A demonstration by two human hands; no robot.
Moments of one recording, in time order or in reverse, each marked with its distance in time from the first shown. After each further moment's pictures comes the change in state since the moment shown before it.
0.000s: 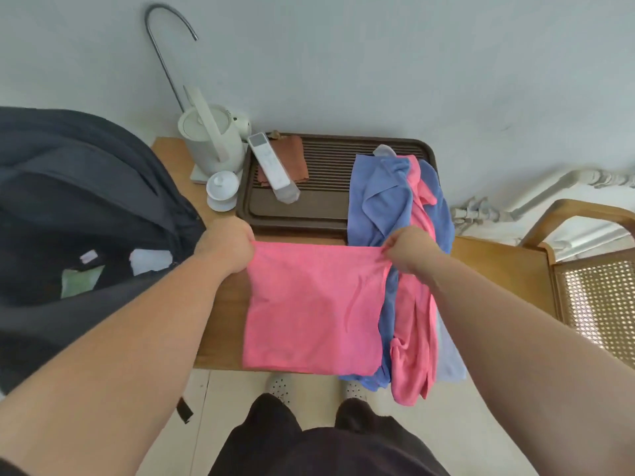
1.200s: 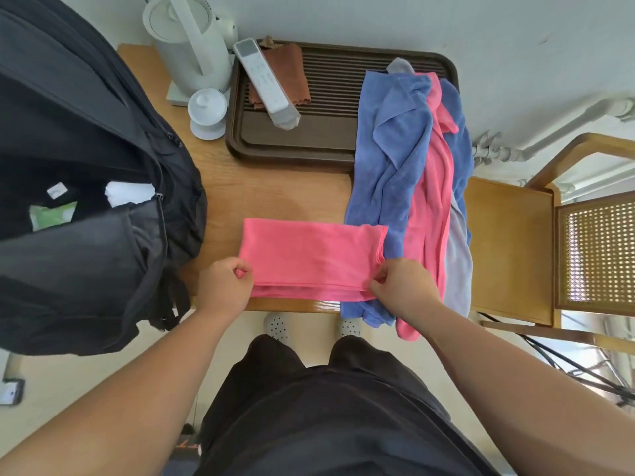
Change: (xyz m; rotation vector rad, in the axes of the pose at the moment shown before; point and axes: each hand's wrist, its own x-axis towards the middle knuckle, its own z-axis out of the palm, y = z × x) left_hand -0.106 -0.088 0.128 -0.259 0.036 -0.123; right_hand -0.086 0.060 0.126 -0.272 0.027 -0.036
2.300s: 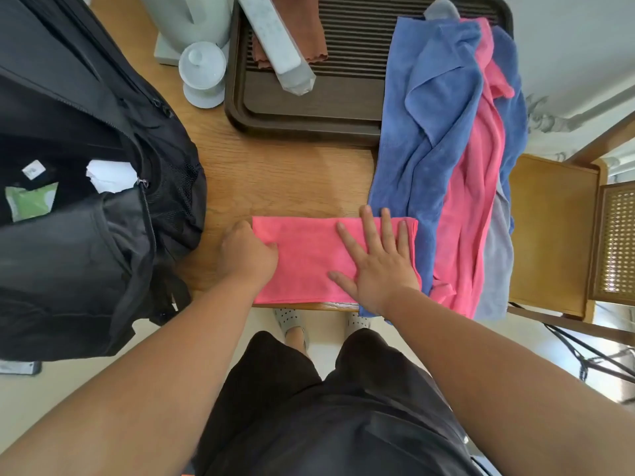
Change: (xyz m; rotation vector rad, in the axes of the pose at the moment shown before) left_hand 0.054 0.023 0.031 0.203 -0.020 -0.198; right_hand 0.055 -0.024 0.073 -0.472 0.071 -0.339
